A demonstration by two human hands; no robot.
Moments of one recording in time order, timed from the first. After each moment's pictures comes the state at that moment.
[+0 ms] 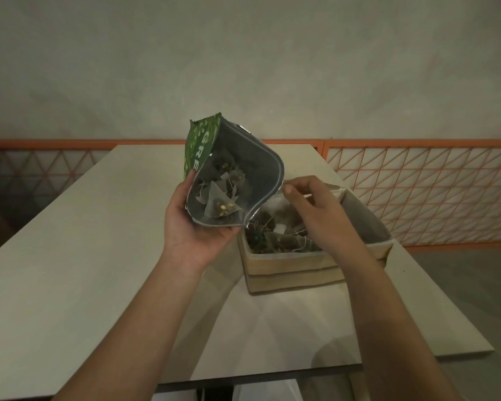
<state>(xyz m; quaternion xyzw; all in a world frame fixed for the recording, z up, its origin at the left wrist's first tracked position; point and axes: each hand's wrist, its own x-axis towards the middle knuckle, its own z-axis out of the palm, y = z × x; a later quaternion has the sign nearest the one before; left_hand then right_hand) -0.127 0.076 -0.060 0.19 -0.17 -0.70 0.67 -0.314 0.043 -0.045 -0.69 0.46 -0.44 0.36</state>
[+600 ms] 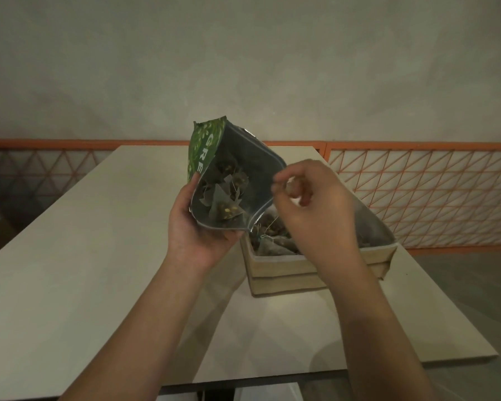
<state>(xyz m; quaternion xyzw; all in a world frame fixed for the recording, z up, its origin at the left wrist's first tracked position) -0.123 0.073 -0.064 0.19 -0.18 -0.70 0.67 -0.288 0.077 -0.024 -0.73 0.41 -0.54 0.11</state>
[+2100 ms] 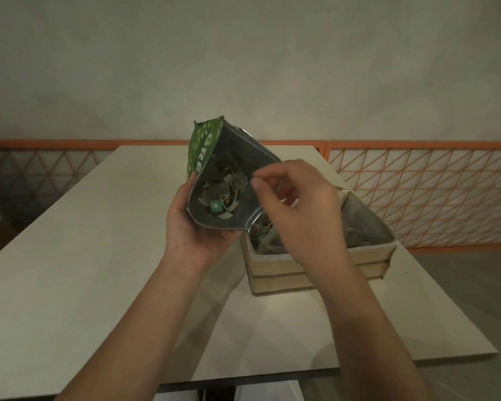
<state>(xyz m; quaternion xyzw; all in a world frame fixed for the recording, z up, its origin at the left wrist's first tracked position) -0.123 0.079 -0.060 0.22 -0.18 -0.68 0.67 -0.275 0.085 -0.019 -0.74 0.36 -0.55 0.13</state>
